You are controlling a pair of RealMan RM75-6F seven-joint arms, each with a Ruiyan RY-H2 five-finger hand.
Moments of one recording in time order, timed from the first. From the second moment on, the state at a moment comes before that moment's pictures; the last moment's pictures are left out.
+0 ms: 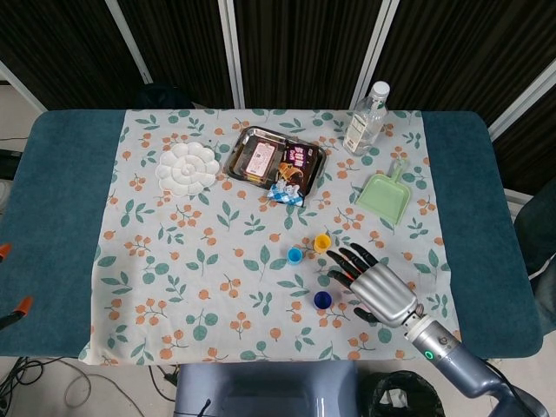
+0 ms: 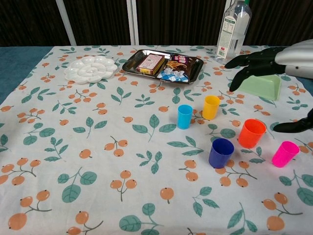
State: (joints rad) left arm -0.01 -1.10 -0.08 -1.67 1.43 1.57 0.15; right arm 0.51 -1.07 0.10 -1.96 -1.57 0.93 -0.32
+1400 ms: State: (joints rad) left arm -0.01 -1.11 -0.08 -1.67 1.41 1.57 0.14; right arm 0.61 -1.35 0.06 -1.84 -1.29 0.91 -0.65
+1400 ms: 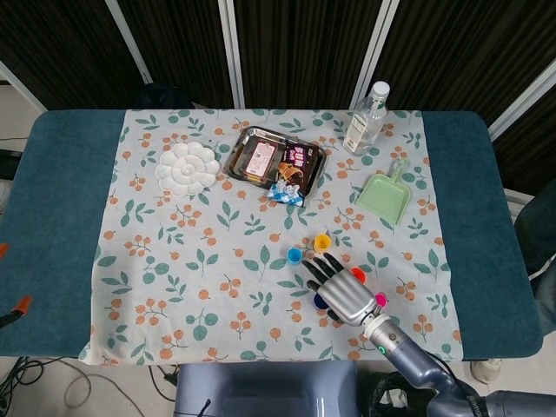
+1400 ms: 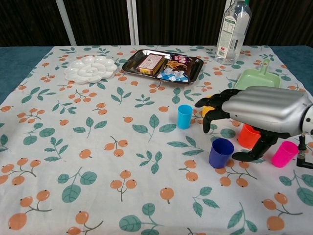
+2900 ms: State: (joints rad) left arm -0.01 -1.11 -0.09 -1.67 1.41 1.58 0.14; right arm 0.65 -1.37 0.03 -1.80 -1.27 0.94 -0.59
